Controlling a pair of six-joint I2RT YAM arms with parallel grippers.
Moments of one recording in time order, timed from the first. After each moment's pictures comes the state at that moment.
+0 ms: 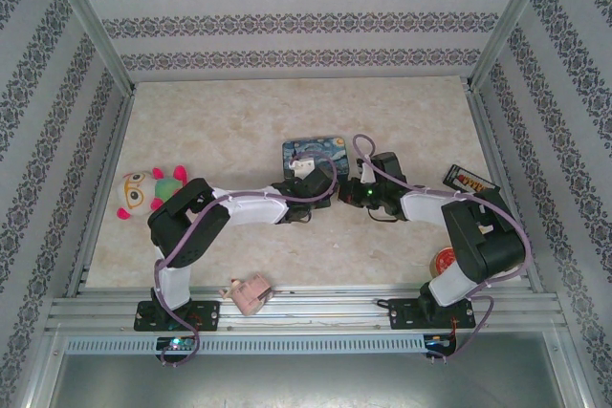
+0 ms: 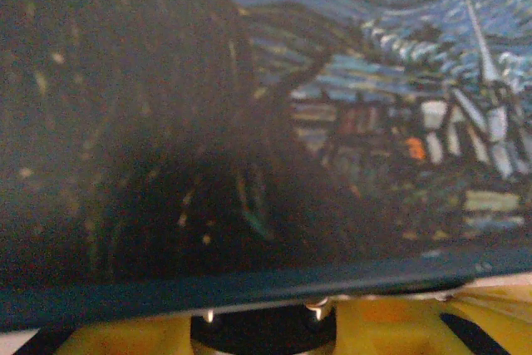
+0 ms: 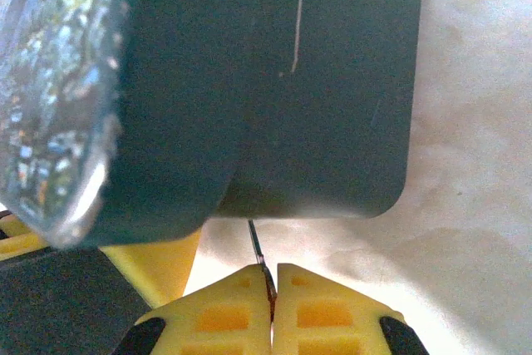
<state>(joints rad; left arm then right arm) -0.87 1.92 1.14 -0.14 -0.35 -0.95 0.34 1.58 0.62 0.16 -0.51 0.63</state>
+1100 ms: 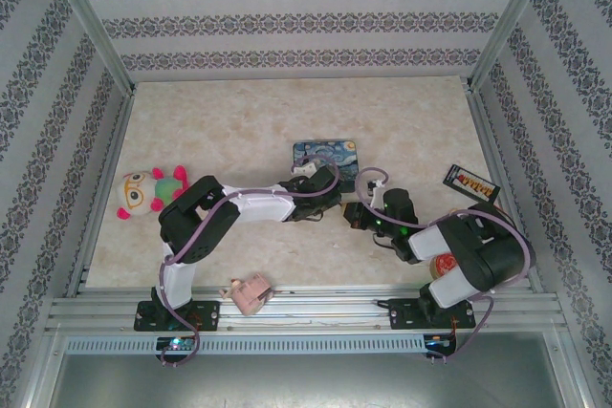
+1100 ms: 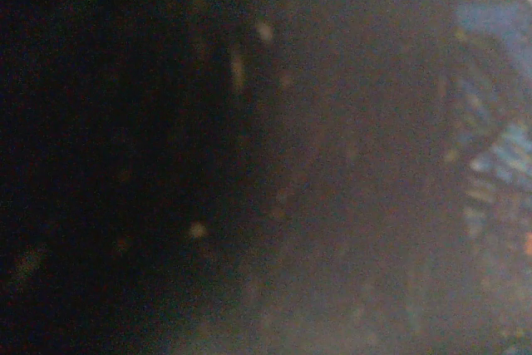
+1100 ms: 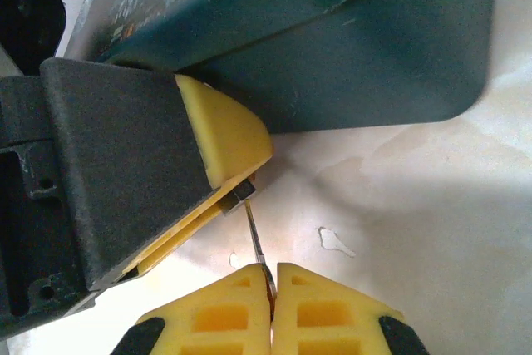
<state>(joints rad) -0.88 1.99 1.20 -0.11 -0.19 -1.27 0.41 1.55 0.20 0.82 -0.43 0.71</state>
